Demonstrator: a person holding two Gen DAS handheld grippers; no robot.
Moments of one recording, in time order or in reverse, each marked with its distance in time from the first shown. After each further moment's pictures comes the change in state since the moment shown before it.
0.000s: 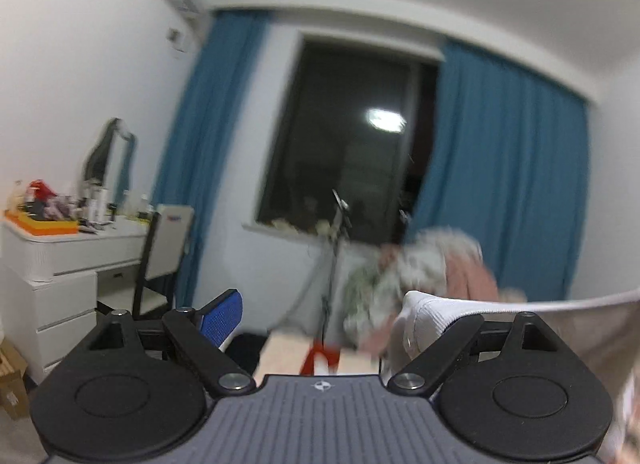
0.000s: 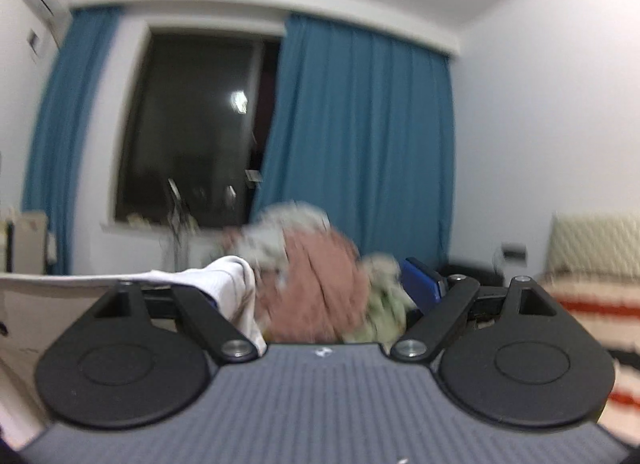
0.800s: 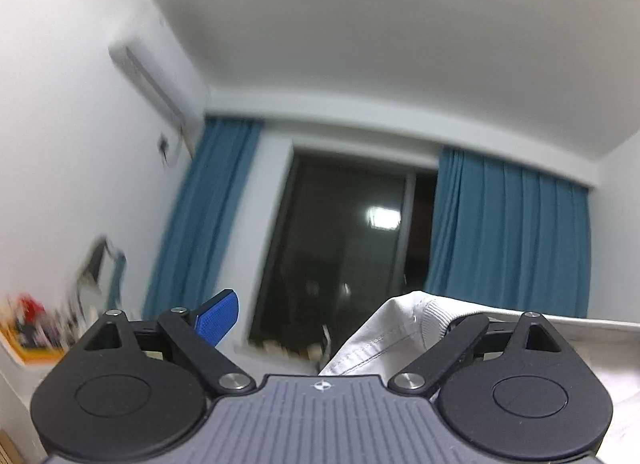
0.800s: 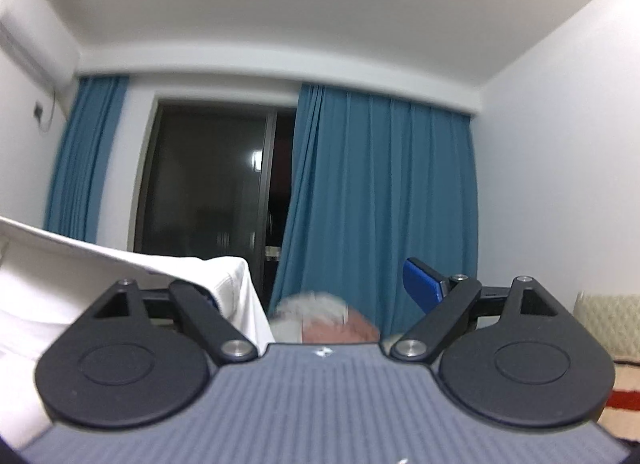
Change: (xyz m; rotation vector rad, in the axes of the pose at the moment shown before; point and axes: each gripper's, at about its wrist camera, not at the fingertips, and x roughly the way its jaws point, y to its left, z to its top) left arm 0.018 -0.129 0.230 0.024 -0.229 -0.022; right arm 0.080 -0.037 0.211 0.024 -0.068 0.063
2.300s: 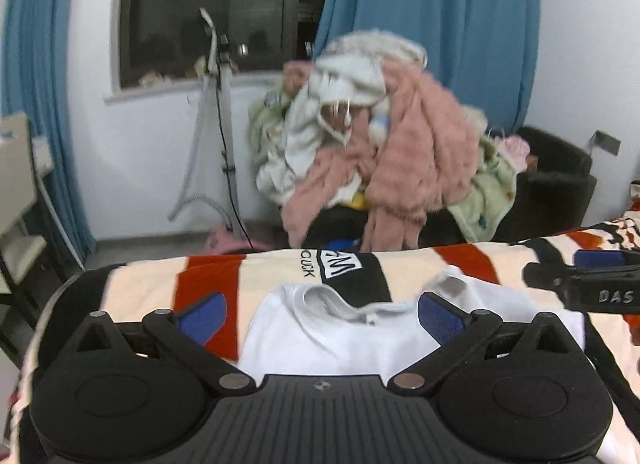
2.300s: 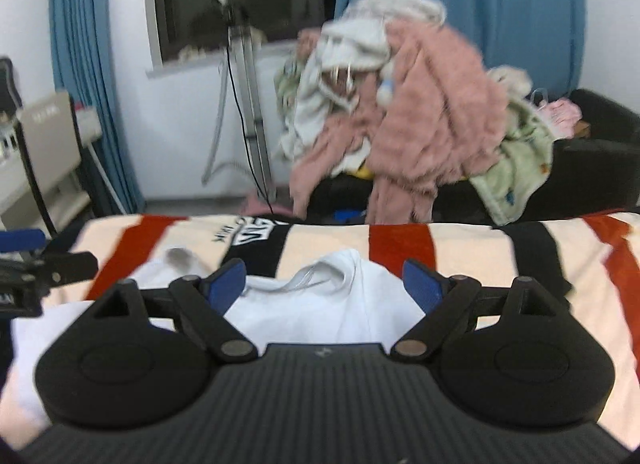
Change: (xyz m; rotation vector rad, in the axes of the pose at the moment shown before) left arm 0.347 0.002 -0.489 0.247 0.727 -0.300; right arm 0.283 0.100 -0.430 0.087 0.685 0.222
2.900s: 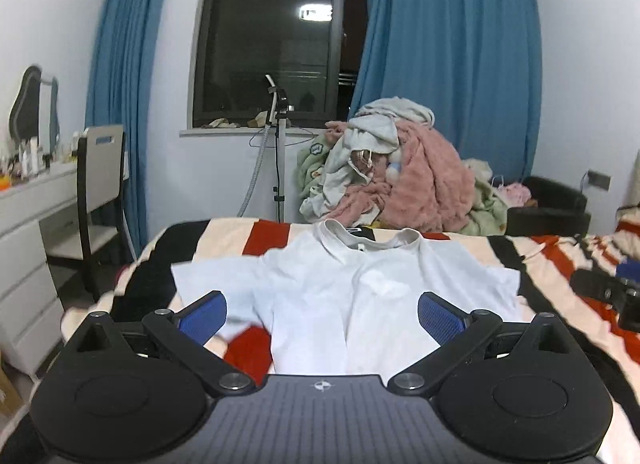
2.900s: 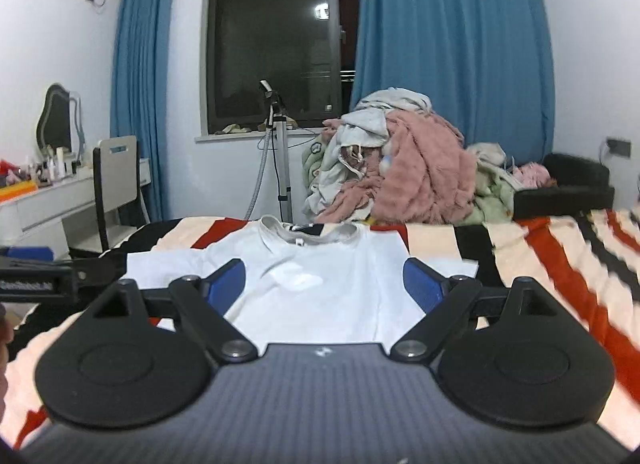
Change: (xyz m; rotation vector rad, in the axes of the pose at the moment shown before) left arm -0.326 -0.035 -0.183 -0.111 -0.188 0.098; right arm -0.285 0.010 -0.191 -0.026 -0.283 0.041
